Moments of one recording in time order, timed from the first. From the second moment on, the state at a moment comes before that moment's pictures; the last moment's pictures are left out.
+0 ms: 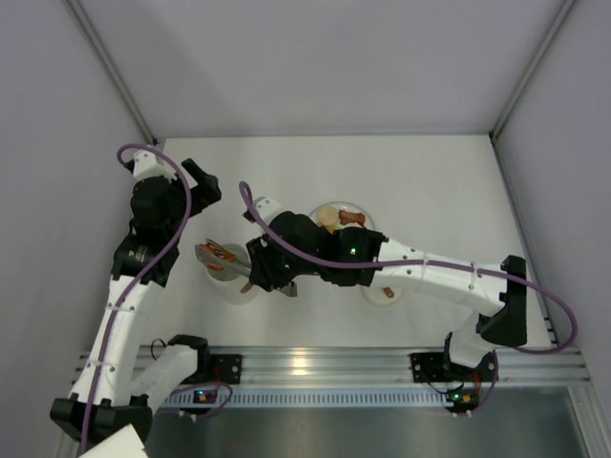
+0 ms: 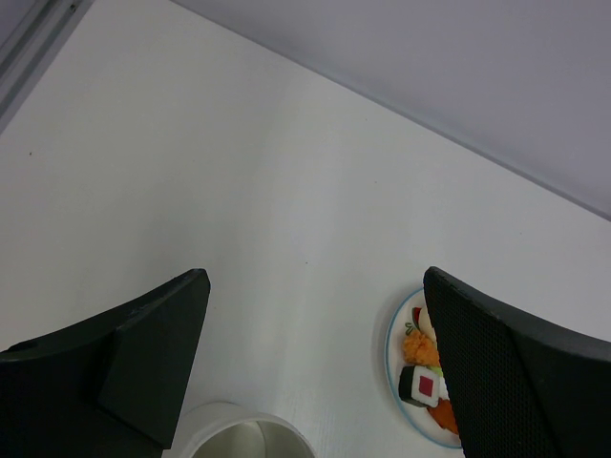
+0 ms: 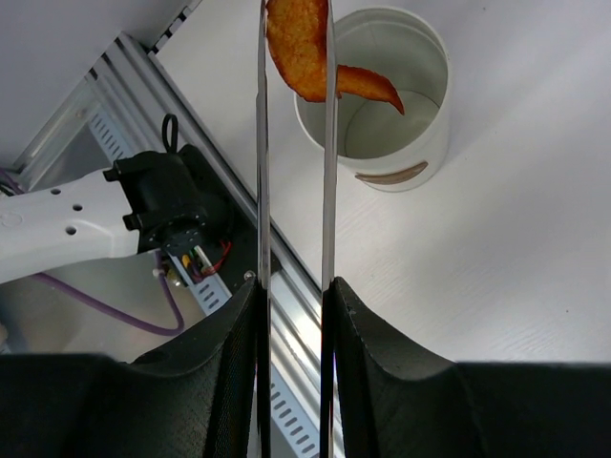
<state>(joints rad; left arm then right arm) -0.15 0.91 1.07 -0.42 -0.20 -0.51 1.29 1.61 1.64 -0.64 0.11 0.49</state>
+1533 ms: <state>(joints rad) -0.15 0.91 1.07 -0.42 -0.20 -0.51 0.97 1.24 1.32 -0.69 0.35 0.48</state>
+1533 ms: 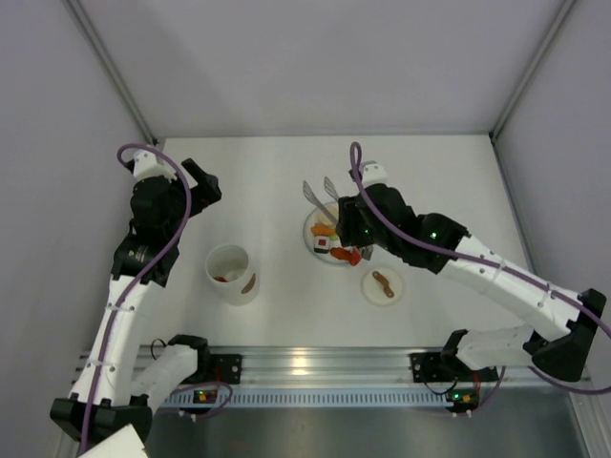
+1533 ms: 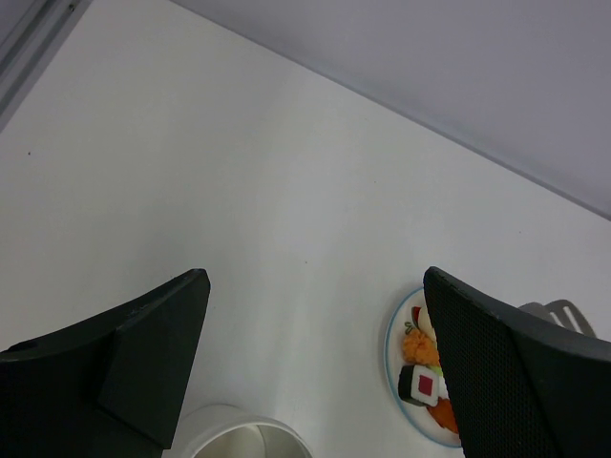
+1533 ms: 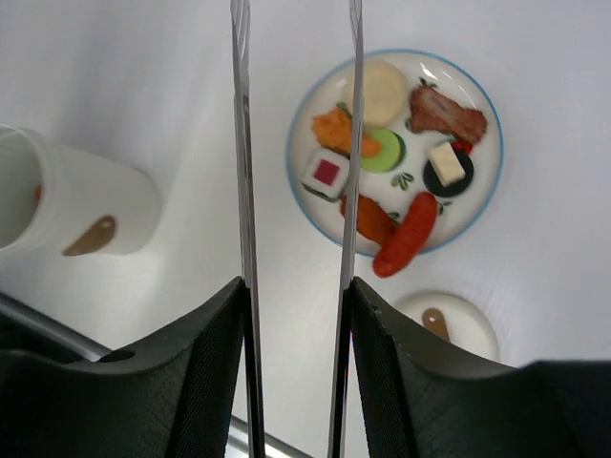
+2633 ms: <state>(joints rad) -0.15 0.91 1.07 -0.42 -0.20 -0.51 0.79 1.50 1.26 -0.63 0.26 0.45</state>
